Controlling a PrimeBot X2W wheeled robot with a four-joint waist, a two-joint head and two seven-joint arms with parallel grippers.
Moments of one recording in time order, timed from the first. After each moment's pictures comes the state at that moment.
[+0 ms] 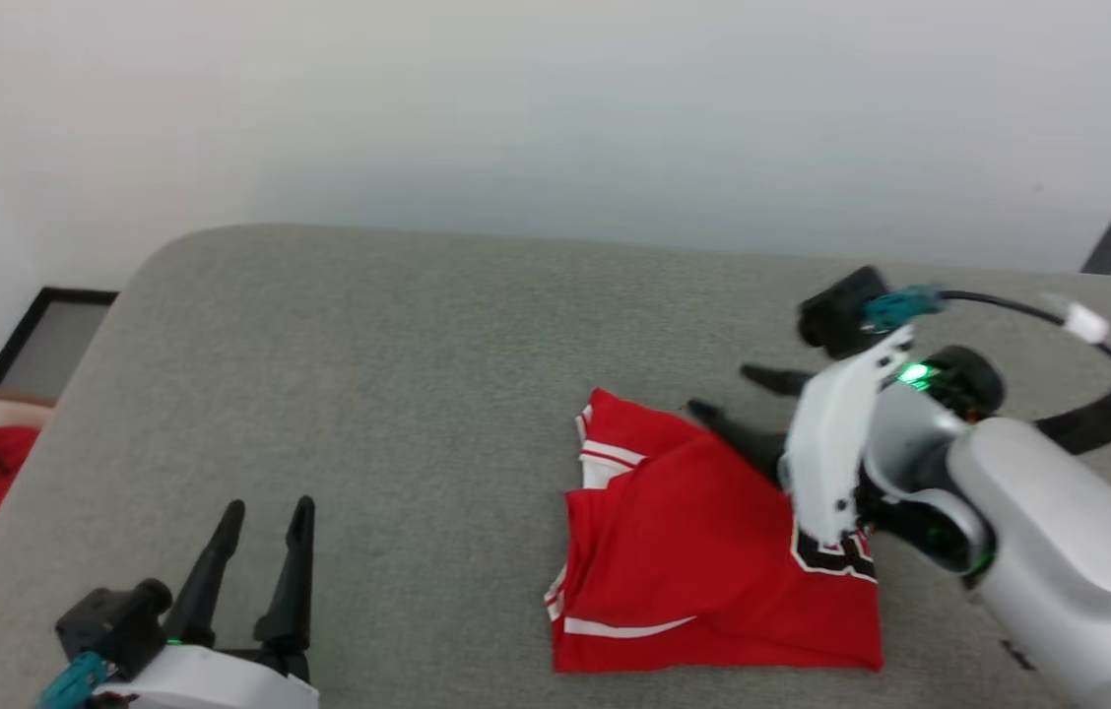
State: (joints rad) left arm -0.05 0.27 -0.10 0.20 -0.54 -0.13 -0.26; right arm -0.73 -0.36 0.76 0.37 0.82 0.13 0.42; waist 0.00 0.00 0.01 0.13
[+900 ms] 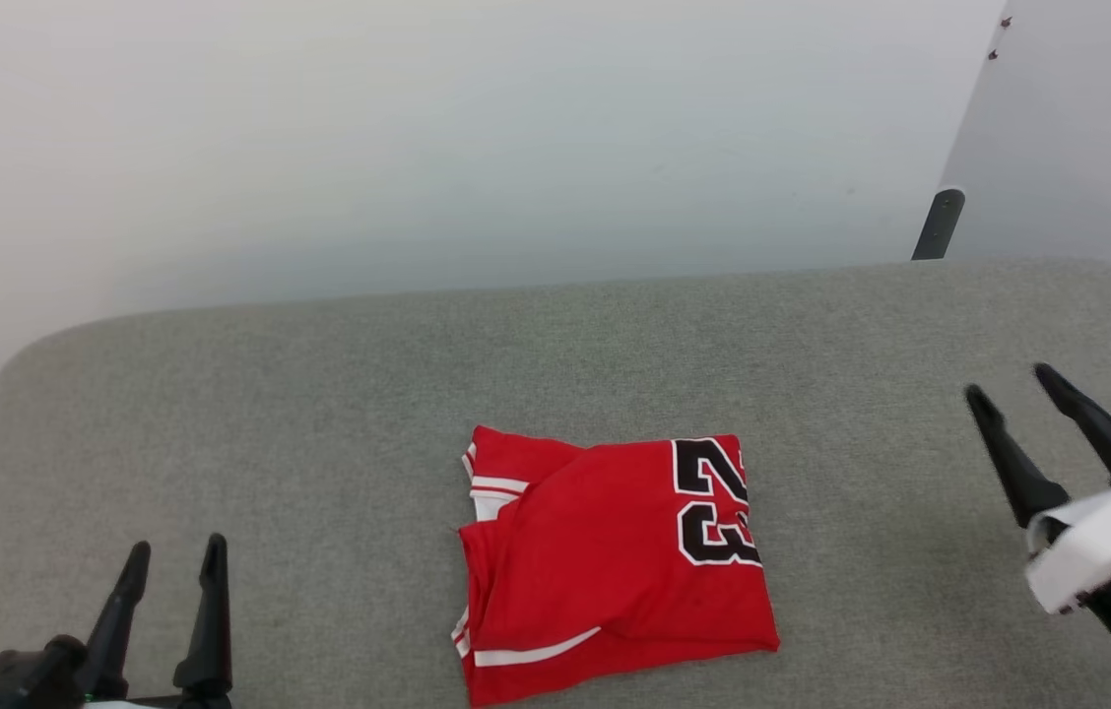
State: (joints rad) left arm 0.09 0.29 0.03 0.09 -0.47 -0.11 -0.26; right arm -0.39 -0.57 0.45 0.37 0.65 0.13 -0.21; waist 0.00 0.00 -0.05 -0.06
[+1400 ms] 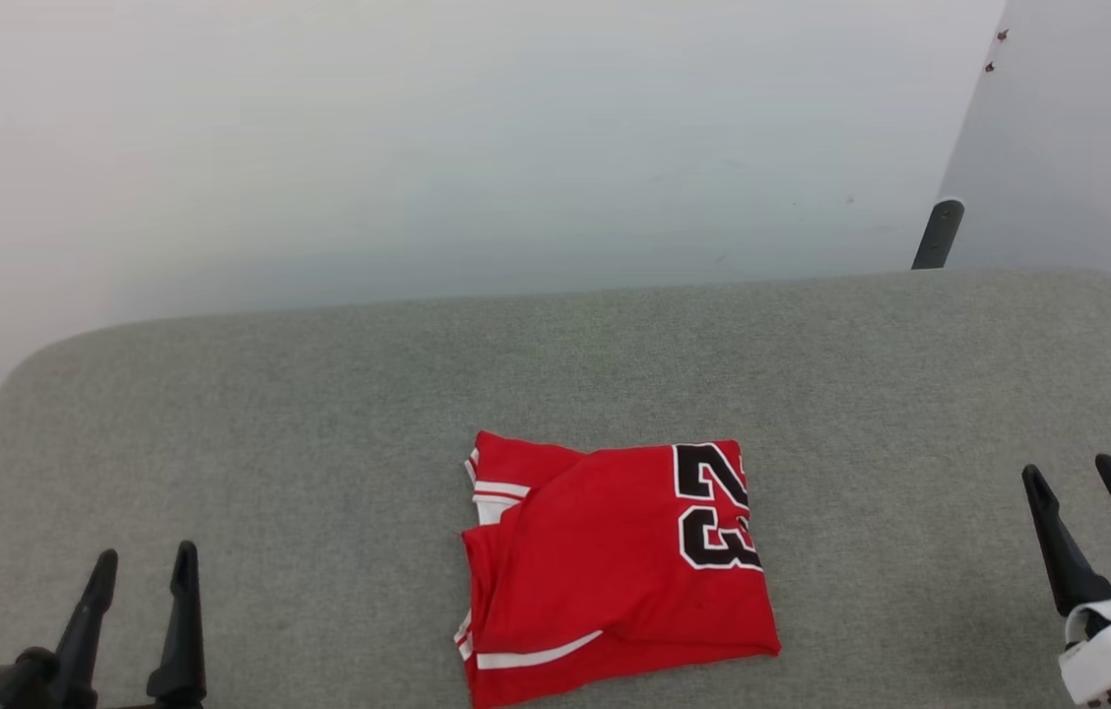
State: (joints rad) left arm 0.11 0.28 0.09 0.07 -0.42 -0.11 -0.26; right arm -0.13 -0.48 0.19 0.28 0.54 0.13 -0.26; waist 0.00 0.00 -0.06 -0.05
